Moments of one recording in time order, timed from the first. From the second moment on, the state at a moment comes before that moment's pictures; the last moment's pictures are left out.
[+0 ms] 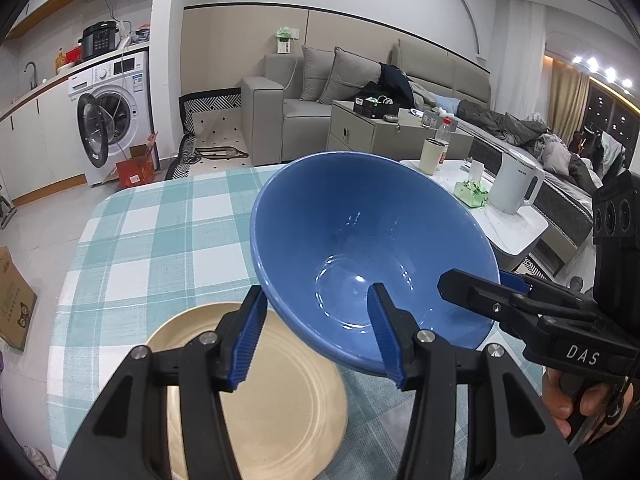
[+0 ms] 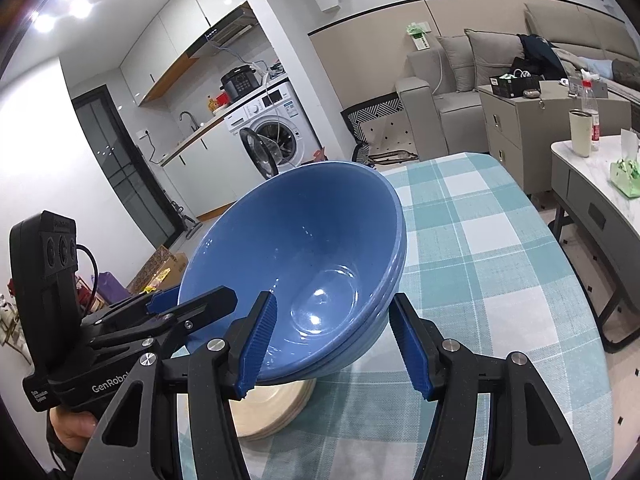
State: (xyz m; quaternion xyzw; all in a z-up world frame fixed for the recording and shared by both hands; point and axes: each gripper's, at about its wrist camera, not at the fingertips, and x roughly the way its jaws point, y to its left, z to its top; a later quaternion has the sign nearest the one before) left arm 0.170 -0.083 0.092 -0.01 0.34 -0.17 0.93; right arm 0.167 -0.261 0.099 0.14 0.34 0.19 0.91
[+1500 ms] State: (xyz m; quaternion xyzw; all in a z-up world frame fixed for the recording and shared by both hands) left arm 0.131 0.010 0.085 -0.04 0.35 -0.09 0.93; right arm 0.163 -0.145 0.100 0.09 0.37 0.27 0.89
